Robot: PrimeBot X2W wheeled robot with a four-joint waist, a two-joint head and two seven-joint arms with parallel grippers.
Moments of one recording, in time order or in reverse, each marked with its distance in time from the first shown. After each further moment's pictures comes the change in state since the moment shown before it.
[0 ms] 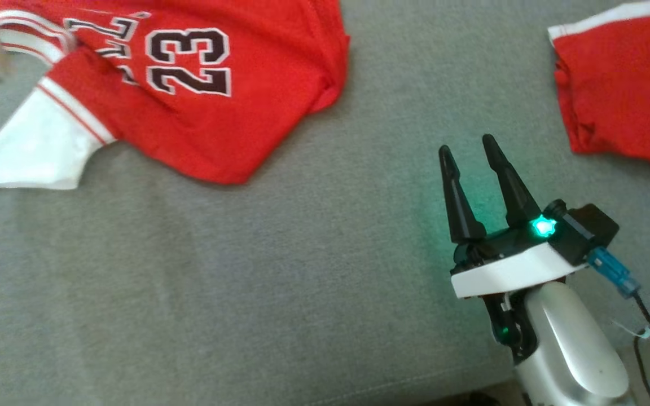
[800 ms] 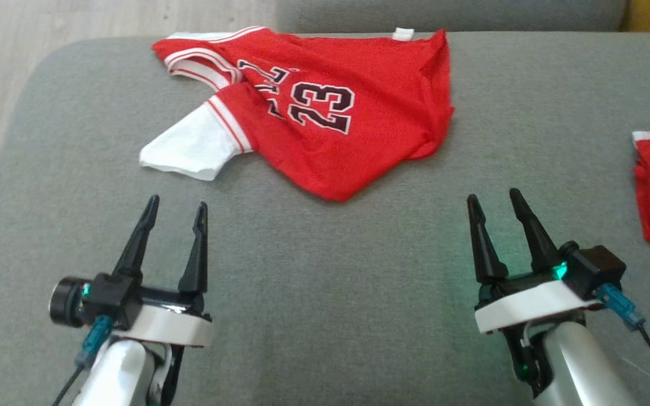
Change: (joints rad) left arm 0.913 -0.201 -0.036 -0.686 -0.040 0.129 -0.004; right arm 0.107 0.000 -0.101 0.082 -0.058 0.000 0.000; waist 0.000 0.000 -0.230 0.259
